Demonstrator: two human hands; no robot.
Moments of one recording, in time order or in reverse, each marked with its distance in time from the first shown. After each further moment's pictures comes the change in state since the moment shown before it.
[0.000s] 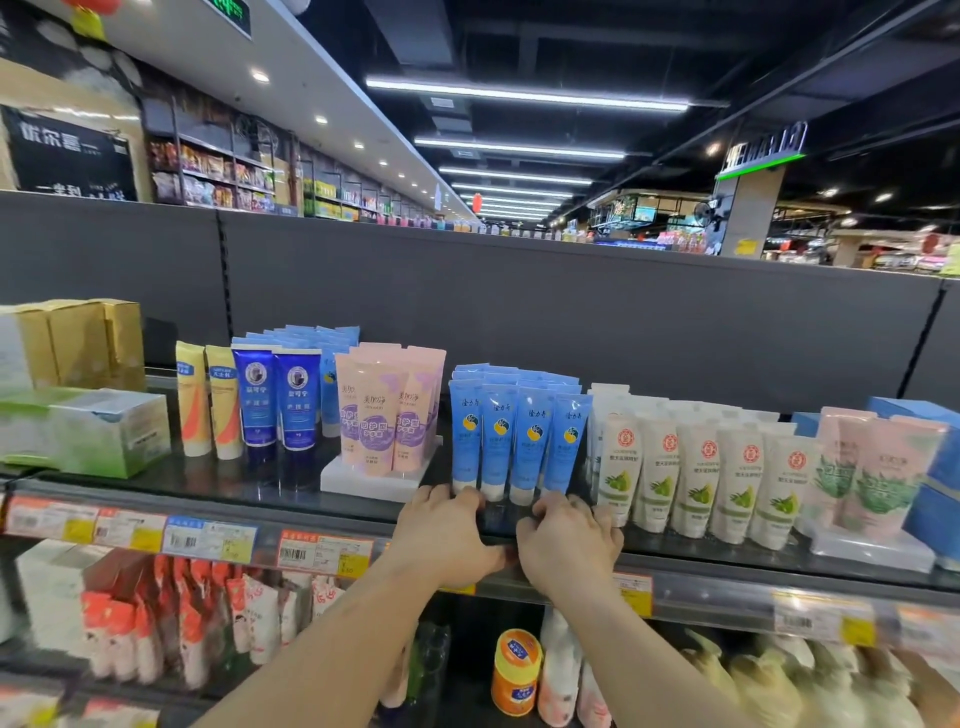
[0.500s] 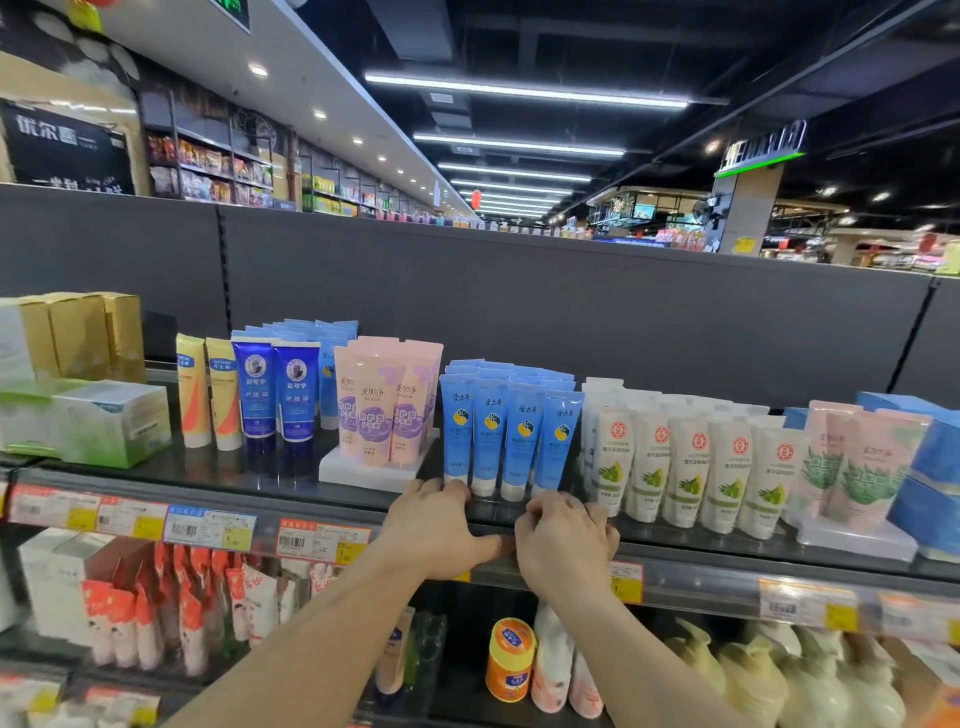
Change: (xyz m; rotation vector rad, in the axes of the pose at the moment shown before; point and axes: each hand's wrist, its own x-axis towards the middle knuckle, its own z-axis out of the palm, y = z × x) left_hand -0.011 -0.001 -0.004 -0.045 0.001 -0.031; right_hand -0.015 0.007 -0.001 0.026 0.057 -0.062
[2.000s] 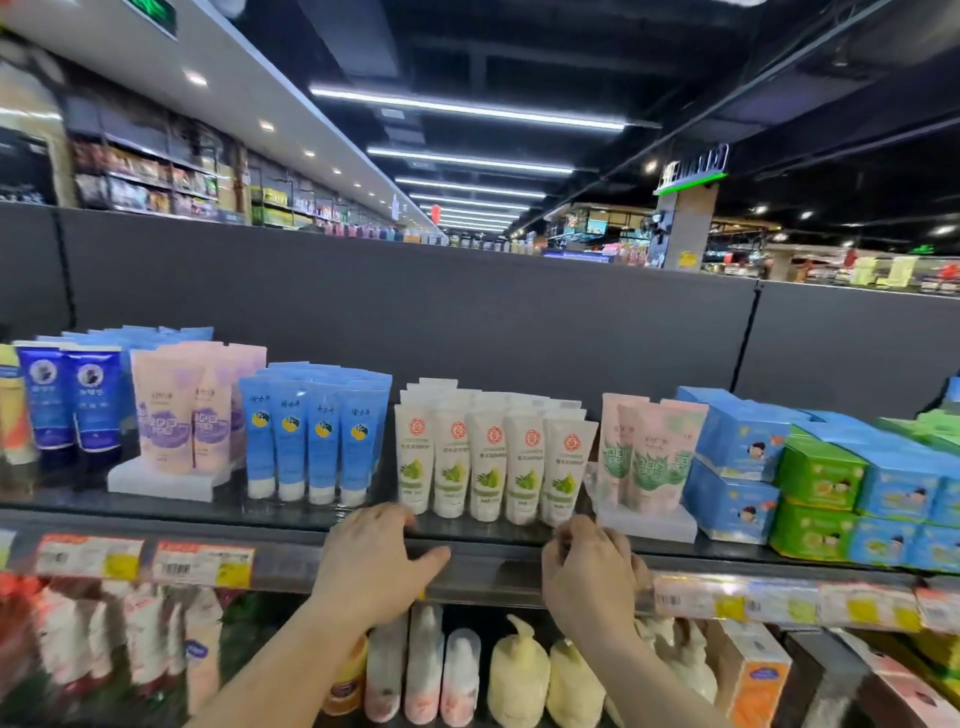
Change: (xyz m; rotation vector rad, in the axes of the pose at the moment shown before) left_hand -0.011 0.153 0.065 -0.066 0.225 0.008; right_hand 0.011 0.207 -0.101 0.061 0.165 0.085
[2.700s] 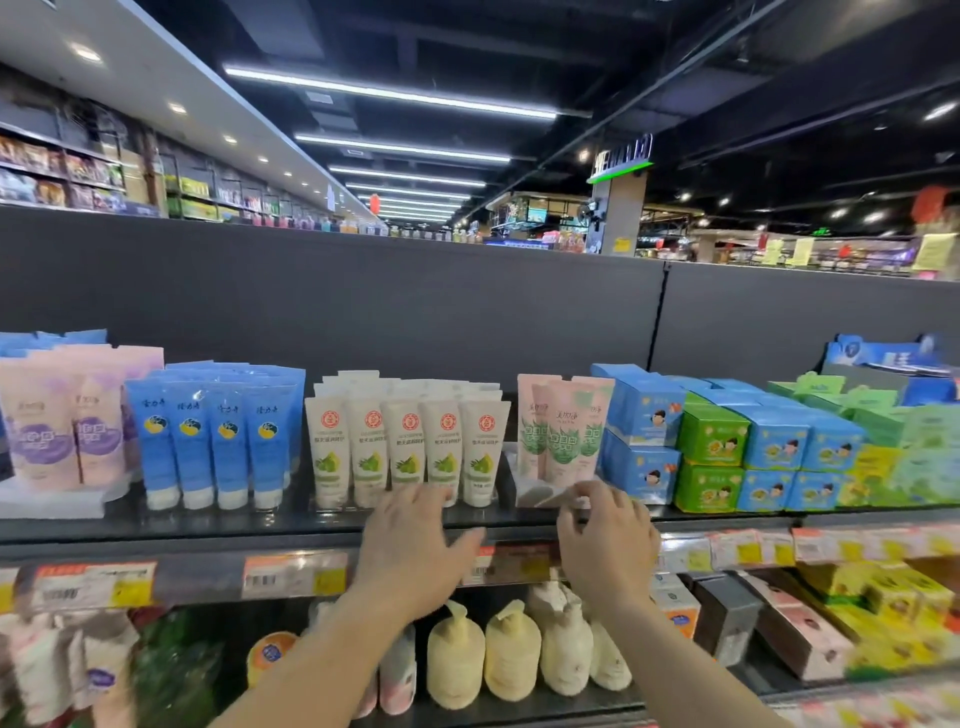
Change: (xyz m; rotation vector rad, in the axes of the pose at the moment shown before) left_hand -0.008 0.098 0.030 -0.158 -0.015 0.169; right_hand 0.019 0.070 -0.047 -0.029 0.136 0.112
